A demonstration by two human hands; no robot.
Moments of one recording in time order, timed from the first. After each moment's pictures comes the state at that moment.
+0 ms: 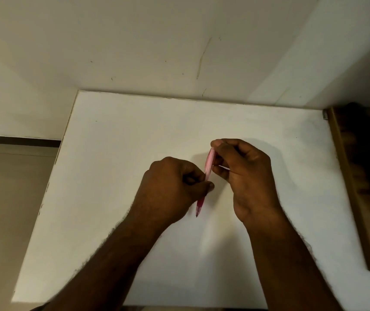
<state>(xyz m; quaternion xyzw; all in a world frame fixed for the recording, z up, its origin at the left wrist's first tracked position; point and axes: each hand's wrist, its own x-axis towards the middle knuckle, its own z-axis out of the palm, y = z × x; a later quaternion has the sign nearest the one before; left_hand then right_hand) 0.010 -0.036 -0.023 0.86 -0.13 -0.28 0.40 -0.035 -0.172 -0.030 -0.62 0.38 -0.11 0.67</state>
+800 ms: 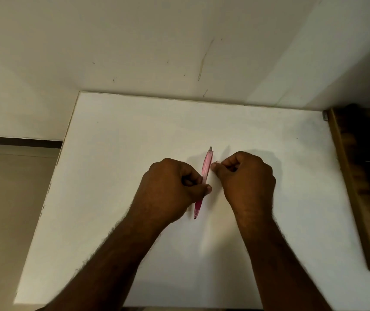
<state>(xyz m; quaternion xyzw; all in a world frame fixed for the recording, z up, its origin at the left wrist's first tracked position) 0.014 -0.031 -0.020 0.86 -0.11 -0.31 0.38 -0.039 -0.176 -0.050 -0.87 0.39 -0.05 0.28</state>
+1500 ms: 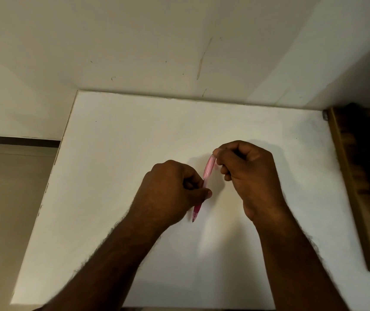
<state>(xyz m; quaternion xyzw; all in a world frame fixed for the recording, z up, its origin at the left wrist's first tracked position) 0.012 -0.035 -0.017 0.86 -0.12 -0.33 0.36 -0.037 -0.185 -0.034 -0.74 0.35 -0.08 0.58</state>
